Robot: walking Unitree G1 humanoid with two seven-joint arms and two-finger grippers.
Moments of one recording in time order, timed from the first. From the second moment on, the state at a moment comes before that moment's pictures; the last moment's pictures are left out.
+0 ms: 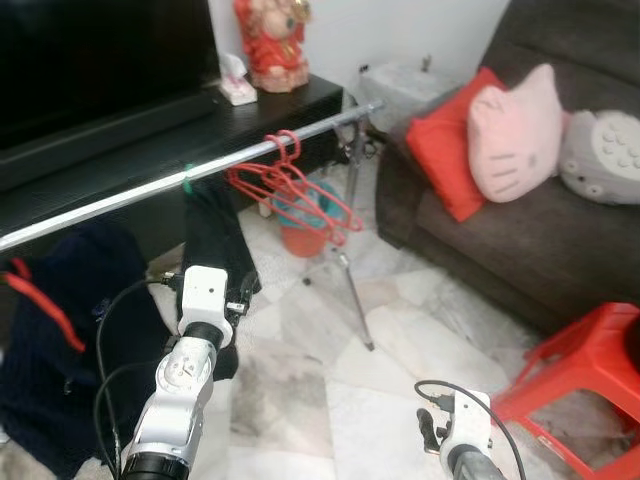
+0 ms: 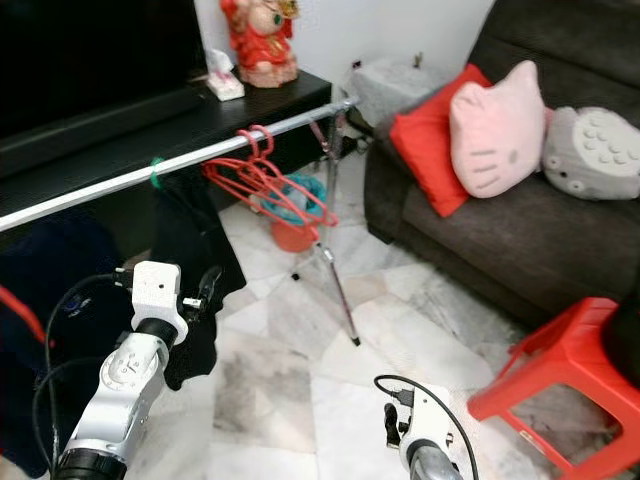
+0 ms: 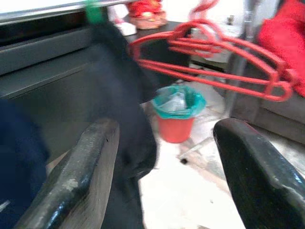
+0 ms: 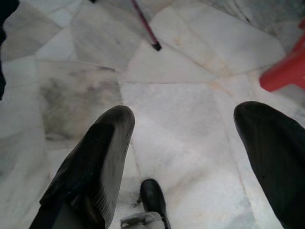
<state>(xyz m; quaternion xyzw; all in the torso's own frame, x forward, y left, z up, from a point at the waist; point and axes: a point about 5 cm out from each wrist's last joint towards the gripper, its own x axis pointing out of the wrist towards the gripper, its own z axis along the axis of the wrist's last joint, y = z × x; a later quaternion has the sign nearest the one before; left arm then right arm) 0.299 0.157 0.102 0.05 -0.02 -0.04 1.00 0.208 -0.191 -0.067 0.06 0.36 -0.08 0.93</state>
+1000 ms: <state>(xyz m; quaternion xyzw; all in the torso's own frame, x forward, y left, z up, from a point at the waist) 0.297 0.154 0.099 0.05 -0.01 -0.06 1.00 0.208 -0.184 -0.068 0.07 0.36 -0.08 0.93</state>
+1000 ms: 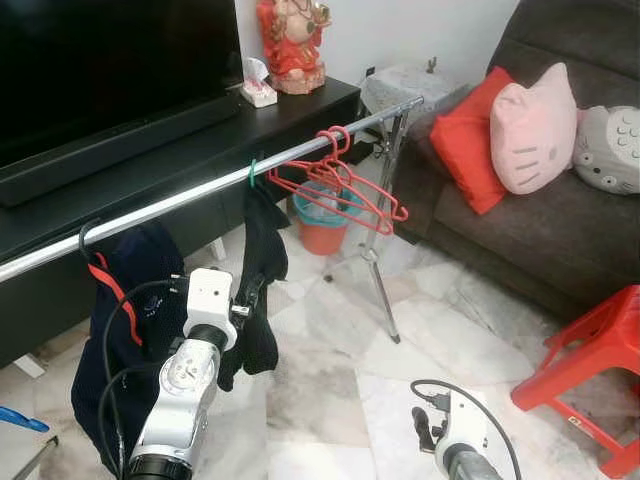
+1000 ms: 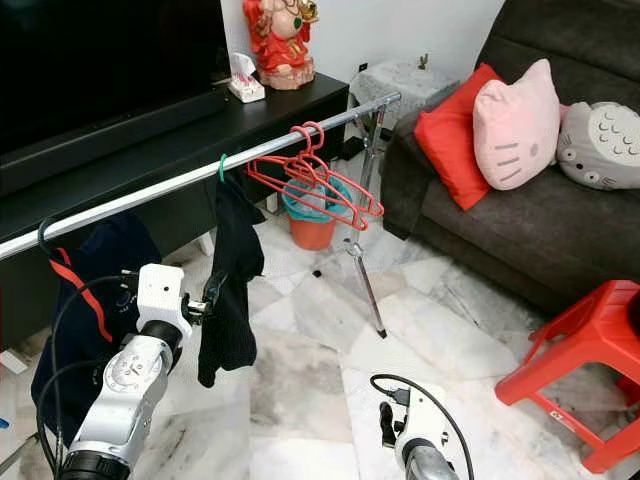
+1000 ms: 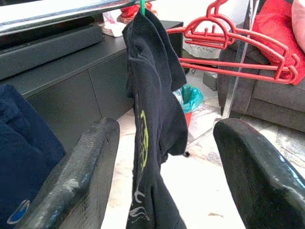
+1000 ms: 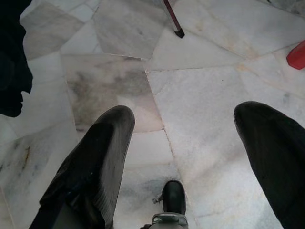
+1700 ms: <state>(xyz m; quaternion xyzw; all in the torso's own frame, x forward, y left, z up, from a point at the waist) 0.295 0.155 0.096 0.05 -0.01 -0.06 1.00 0.205 -0.185 -0.069 0.07 0.37 -0.08 0.92</state>
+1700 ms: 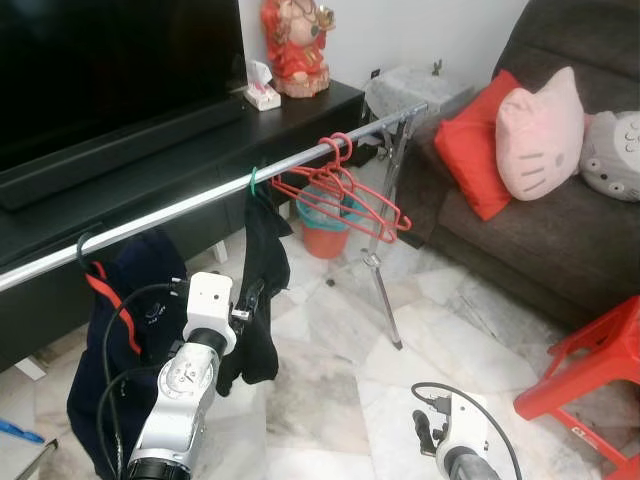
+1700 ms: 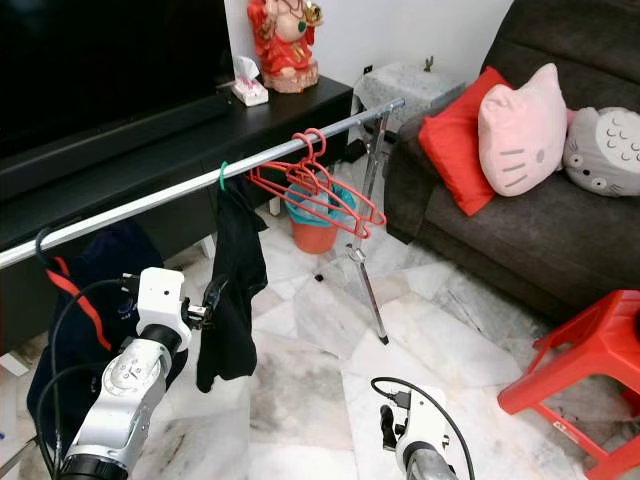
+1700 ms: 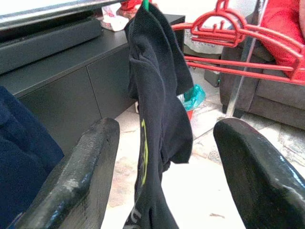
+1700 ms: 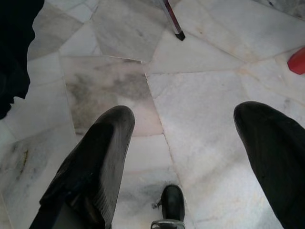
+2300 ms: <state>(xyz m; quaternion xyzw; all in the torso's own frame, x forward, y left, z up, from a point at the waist) 0.295 0.167 0.097 0.06 0.00 -0.05 1.00 0.214 -0.173 -0.065 0.07 0.36 -0.06 0.93</state>
